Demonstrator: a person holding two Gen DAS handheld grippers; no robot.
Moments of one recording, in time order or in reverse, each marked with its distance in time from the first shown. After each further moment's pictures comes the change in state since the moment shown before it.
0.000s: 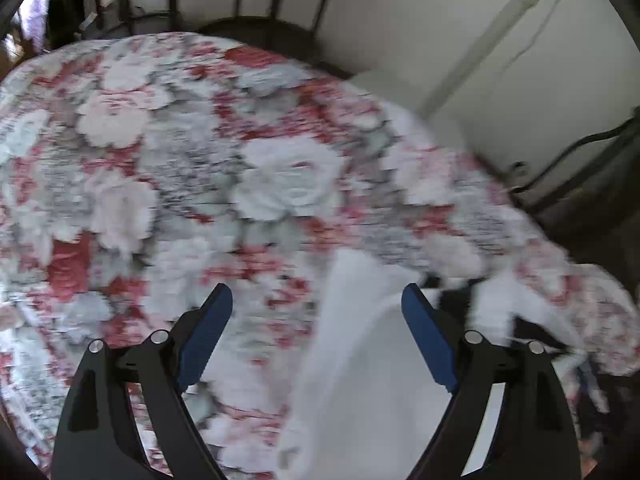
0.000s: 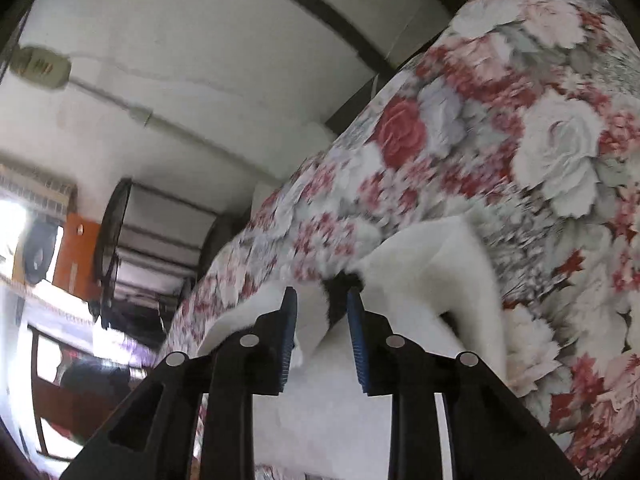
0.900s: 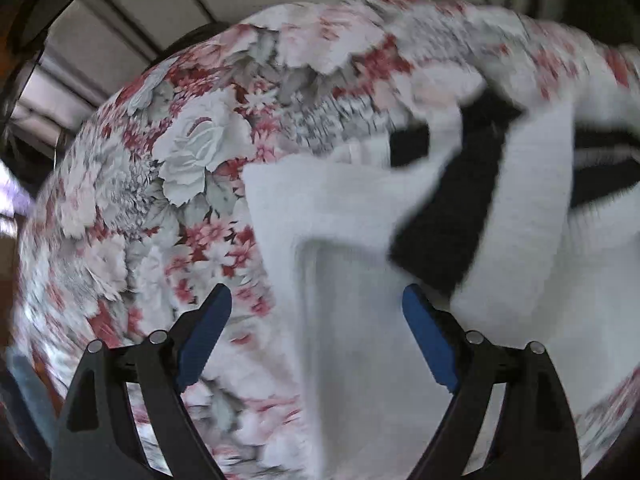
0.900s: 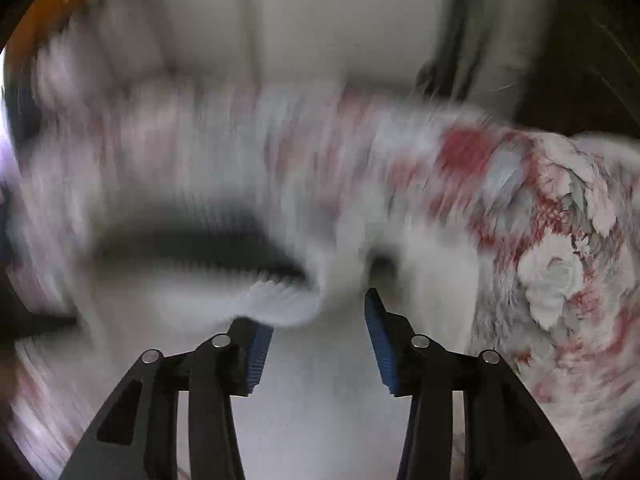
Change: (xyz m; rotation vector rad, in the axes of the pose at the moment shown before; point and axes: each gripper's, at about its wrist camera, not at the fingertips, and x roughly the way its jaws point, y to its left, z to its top) left arm 0.056 -0.078 -0.065 0.503 0.134 0.352; right arm 0.050 0.069 -0.040 -0.521 0.006 -0.334
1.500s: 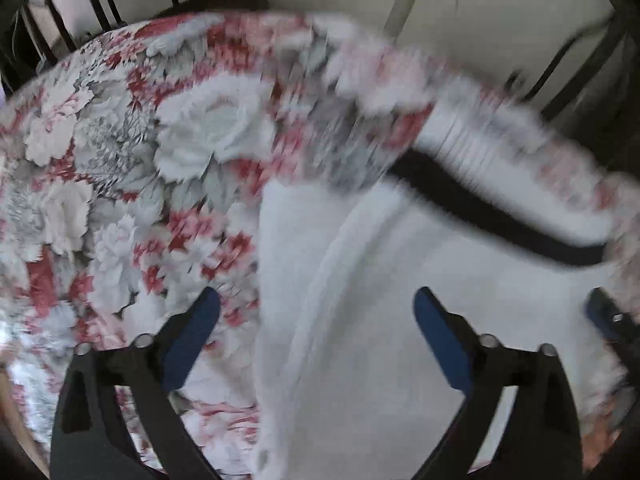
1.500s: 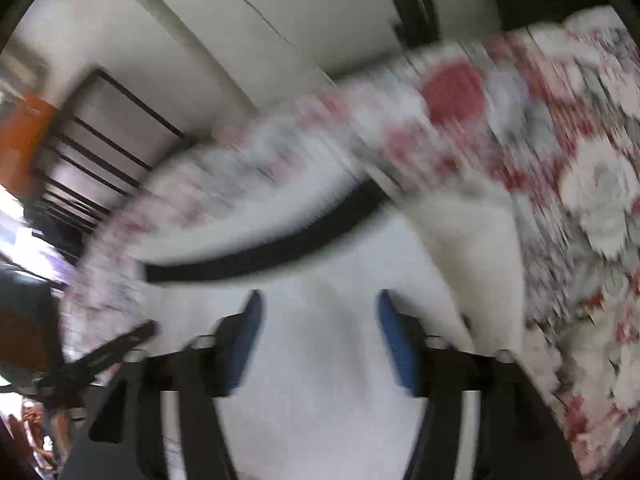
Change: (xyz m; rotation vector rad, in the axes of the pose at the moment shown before) left arm 0.013 0.056 0.006 -0.232 0.052 -0.171; right arm 0.036 -0.022 -0.011 0.226 0.194 0.069
